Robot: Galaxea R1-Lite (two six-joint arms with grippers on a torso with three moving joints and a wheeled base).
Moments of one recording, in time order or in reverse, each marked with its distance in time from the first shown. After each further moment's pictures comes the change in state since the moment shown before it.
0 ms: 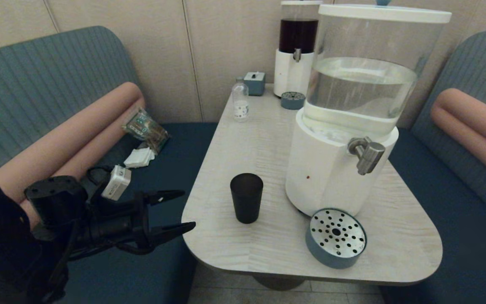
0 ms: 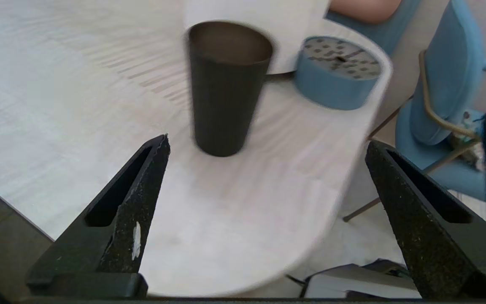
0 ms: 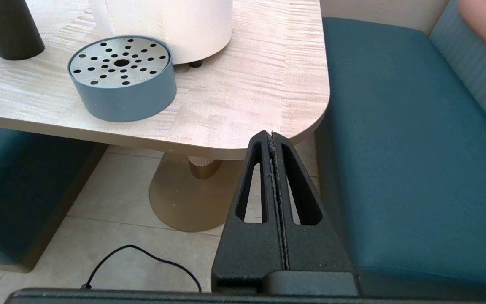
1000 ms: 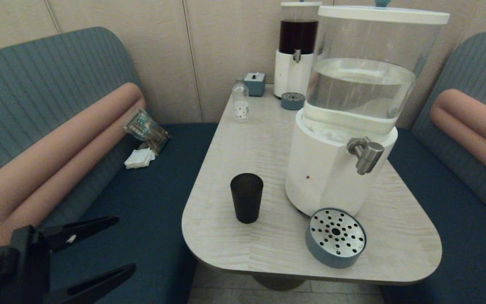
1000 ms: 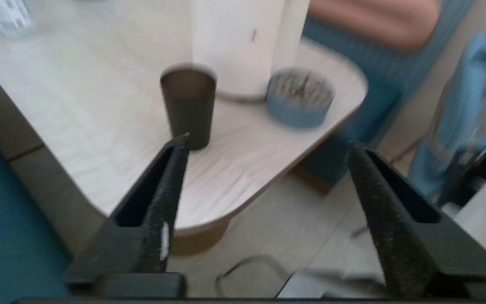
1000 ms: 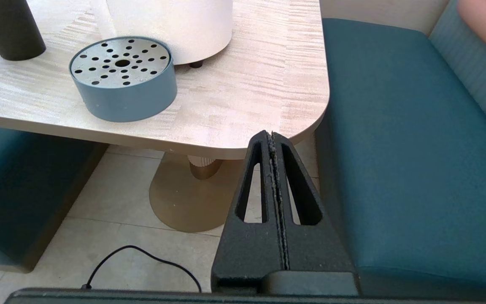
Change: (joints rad) left arm -0.029 -0.949 0.201 0.738 0.244 0.016; right arm 0.000 0.000 0.000 0.000 0.000 0.000
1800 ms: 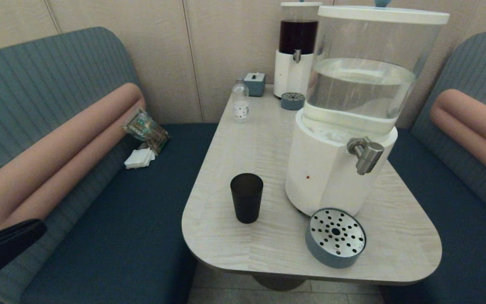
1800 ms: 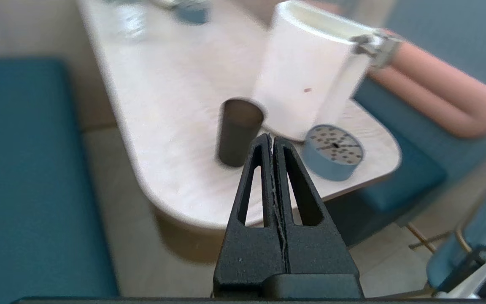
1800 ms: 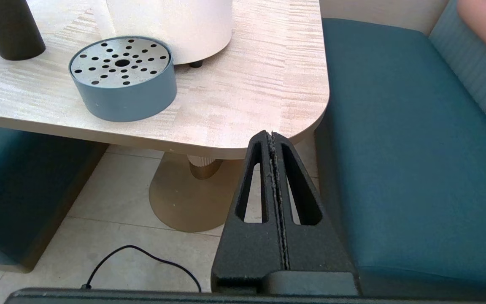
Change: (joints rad) left arm 0.000 -0.359 -0.148 0.351 0.284 -0.248; right arm 0.000 0.000 0.000 0.000 0.000 0.000
